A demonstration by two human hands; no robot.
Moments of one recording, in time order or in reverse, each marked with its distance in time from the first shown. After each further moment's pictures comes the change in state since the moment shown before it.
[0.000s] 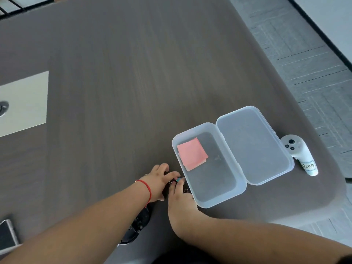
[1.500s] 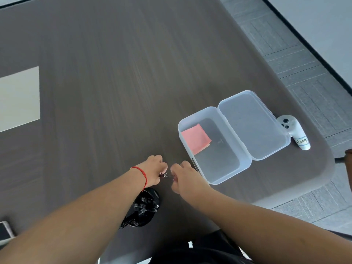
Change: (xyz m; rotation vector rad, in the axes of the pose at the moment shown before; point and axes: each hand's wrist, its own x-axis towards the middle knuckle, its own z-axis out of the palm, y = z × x) left_hand -0.023 -0.032 0.002 0.096 0.027 0.039; right_hand -0.019 0.002 -0.040 0.754 0.255 0.112
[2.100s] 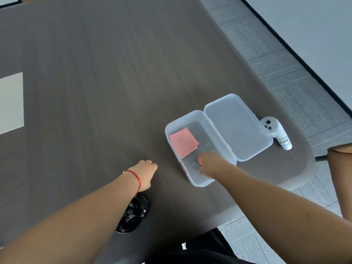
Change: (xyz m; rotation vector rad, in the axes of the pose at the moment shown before) left_hand 0.011 0.014 0.000 0.033 -0.011 -0.095; right_hand 0.020 0.091 -0.068 -0.270 -0.206 0.312
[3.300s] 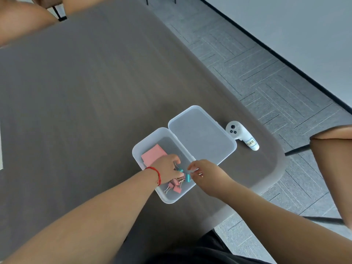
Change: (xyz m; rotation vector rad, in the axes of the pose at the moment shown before) left_hand 0.038 0.142 -0.107 -0.469 0.035 0.032; right_hand -0.075 0.080 -0.023 0.706 0.255 -0.124
